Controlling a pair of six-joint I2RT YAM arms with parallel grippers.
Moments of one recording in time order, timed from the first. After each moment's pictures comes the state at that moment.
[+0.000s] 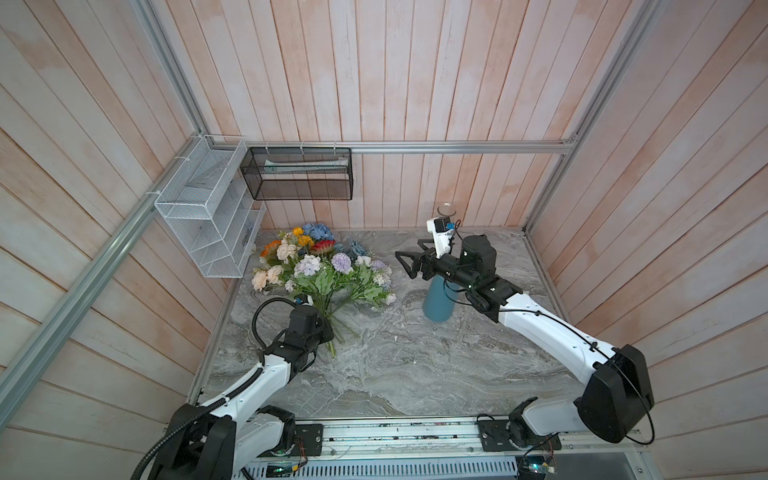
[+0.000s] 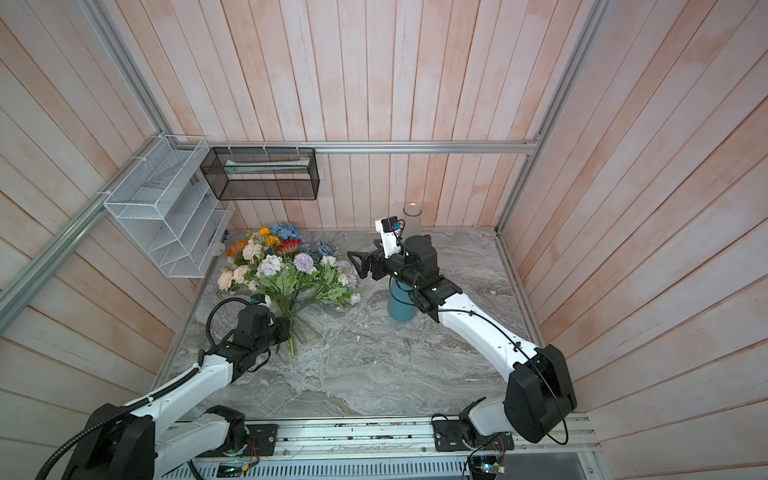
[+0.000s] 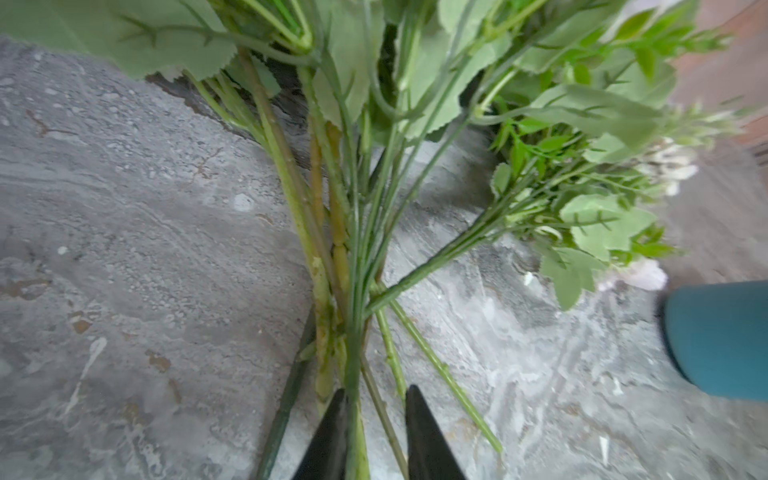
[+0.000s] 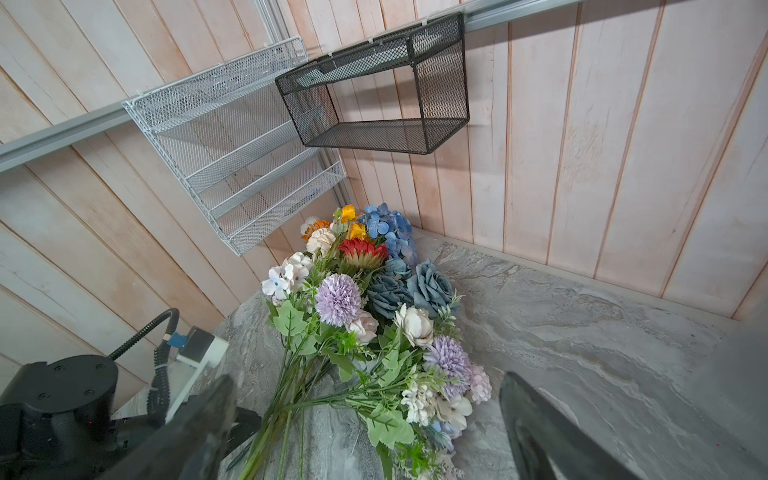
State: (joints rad) left arm -0.30 1.14 0.44 -0.06 -0.07 -0.55; right arm 0.58 1.41 1.12 0.15 -0.31 0.26
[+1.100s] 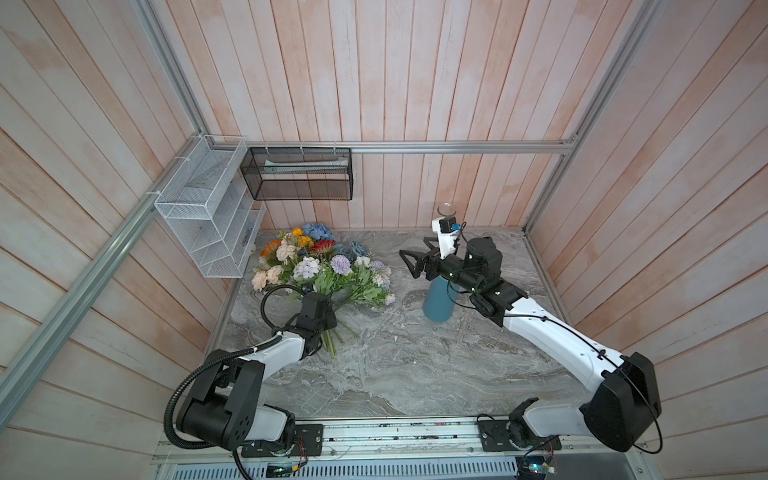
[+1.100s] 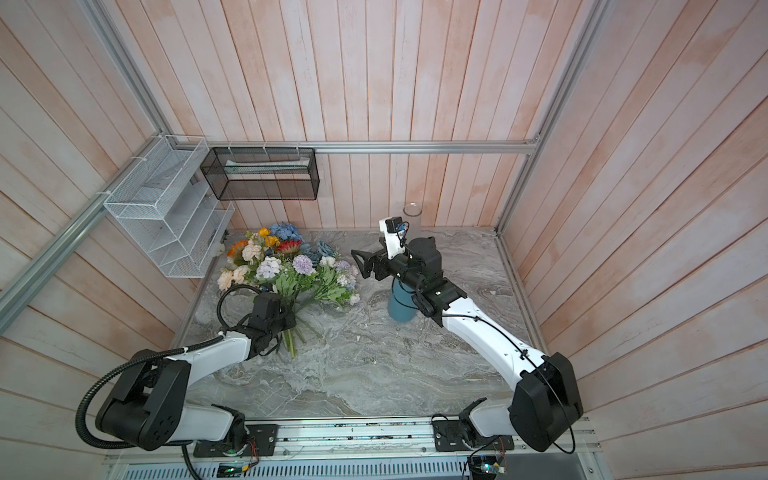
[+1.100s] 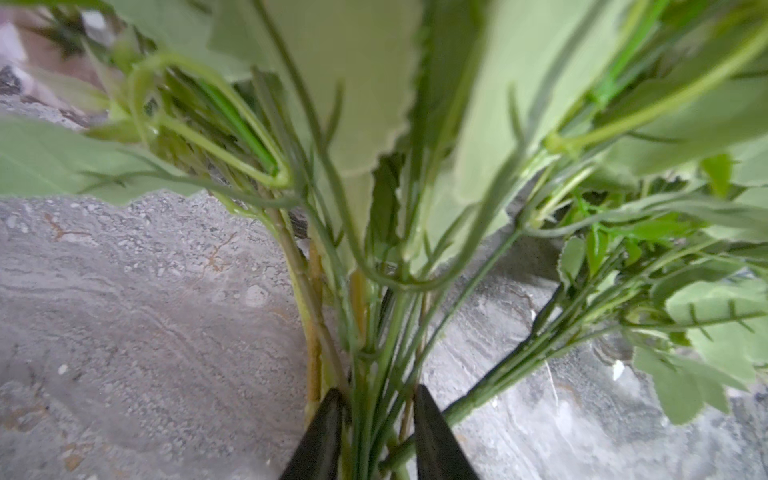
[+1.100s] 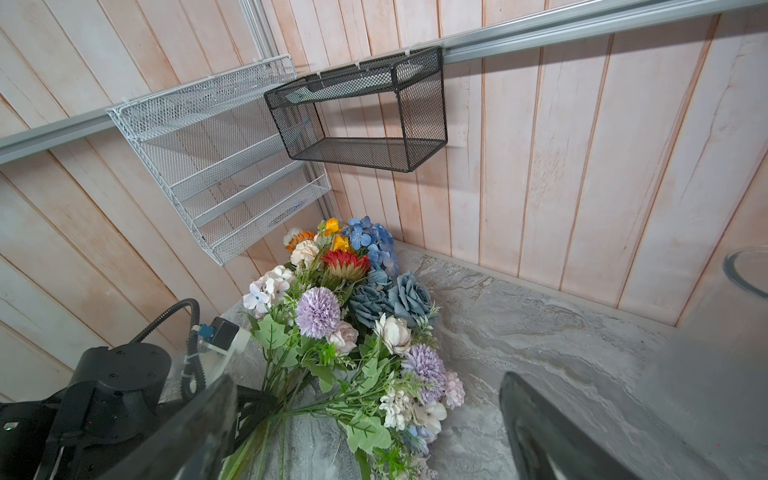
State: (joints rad) left arm -0.30 1.42 0.55 0.09 -0.19 -0.49; right arm 0.58 1.36 1.09 0.15 -0.24 0.23
